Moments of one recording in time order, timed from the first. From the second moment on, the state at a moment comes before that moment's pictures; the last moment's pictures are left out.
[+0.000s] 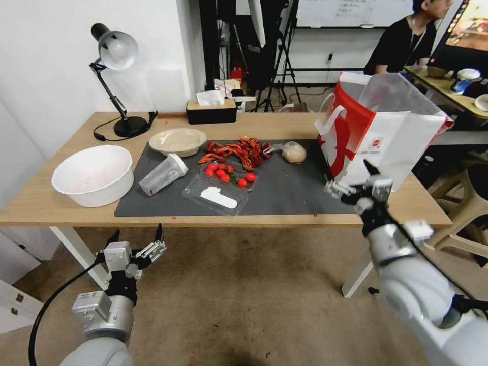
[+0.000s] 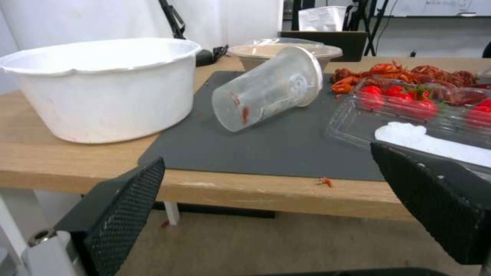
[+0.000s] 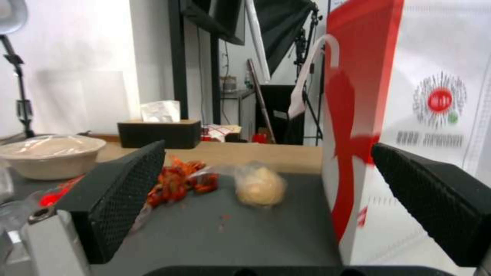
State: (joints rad) left arm 1.77 -1.37 -0.59 -2.29 -0.28 0.10 -0.19; right arm -1.44 0.91 0.40 2.17 0.50 0.12 0.27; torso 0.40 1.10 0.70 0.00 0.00
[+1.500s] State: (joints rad) left arm 1.77 -1.37 -0.60 -2.30 -0.28 0.09 -0.20; right arm -1.37 0.99 0.27 2.10 0.47 0.03 0.29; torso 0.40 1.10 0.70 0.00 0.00
